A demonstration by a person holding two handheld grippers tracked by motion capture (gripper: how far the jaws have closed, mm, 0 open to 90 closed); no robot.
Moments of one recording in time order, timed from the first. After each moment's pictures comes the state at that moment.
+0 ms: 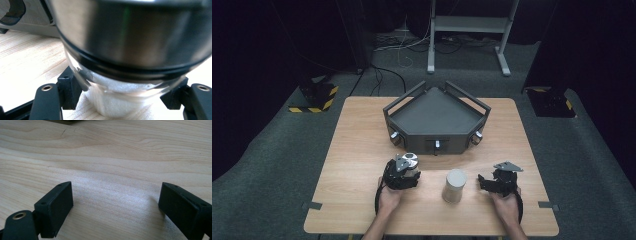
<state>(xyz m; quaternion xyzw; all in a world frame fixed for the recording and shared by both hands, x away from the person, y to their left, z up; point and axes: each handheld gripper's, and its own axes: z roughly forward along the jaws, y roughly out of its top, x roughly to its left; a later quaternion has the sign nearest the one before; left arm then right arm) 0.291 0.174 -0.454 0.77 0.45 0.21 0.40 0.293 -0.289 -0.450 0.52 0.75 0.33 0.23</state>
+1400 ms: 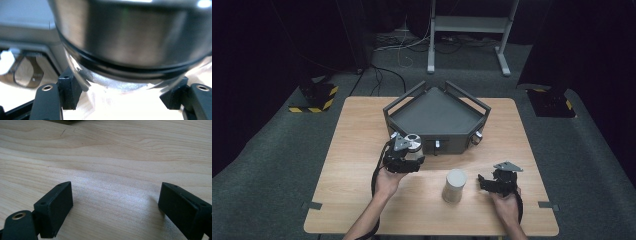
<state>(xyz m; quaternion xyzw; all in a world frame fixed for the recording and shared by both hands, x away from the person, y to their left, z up) 0.318 0.185 -0.354 0.79 0.40 0.18 0.42 0.293 -0.288 -0.450 0.52 0.75 0.33 0.24</state>
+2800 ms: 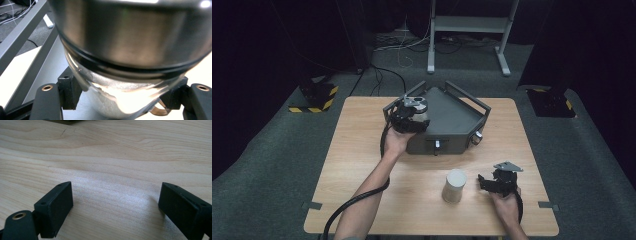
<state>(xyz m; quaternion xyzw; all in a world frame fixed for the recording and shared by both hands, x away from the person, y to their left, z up) 0.387 0.137 -0.342 0.65 0.52 0.20 0.52 0.293 -0.289 -0.450 0.52 0.75 0.33 0.24</state>
